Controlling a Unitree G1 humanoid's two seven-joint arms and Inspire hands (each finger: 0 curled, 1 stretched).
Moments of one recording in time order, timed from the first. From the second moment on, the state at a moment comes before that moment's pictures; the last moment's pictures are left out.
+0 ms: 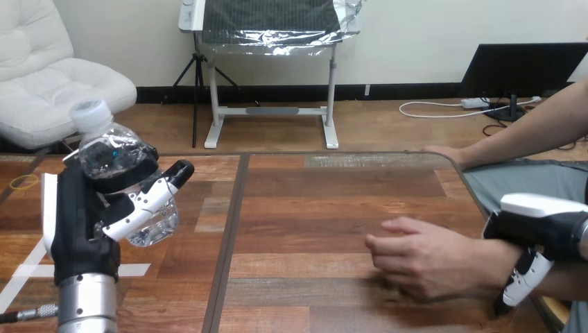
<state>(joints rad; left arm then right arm) 0.09 0.09 0.17 -0.06 -0.01 -0.30 0.07 -0.38 -0.92 0.25 0.55 -0.48 -0.32 0.57</state>
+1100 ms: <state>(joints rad) 0.04 0.07 0.13 -0.02 0.01 -0.30 0.06 -0.38 -0.93 0.16 0.40 -0.39 -0.28 0.60</state>
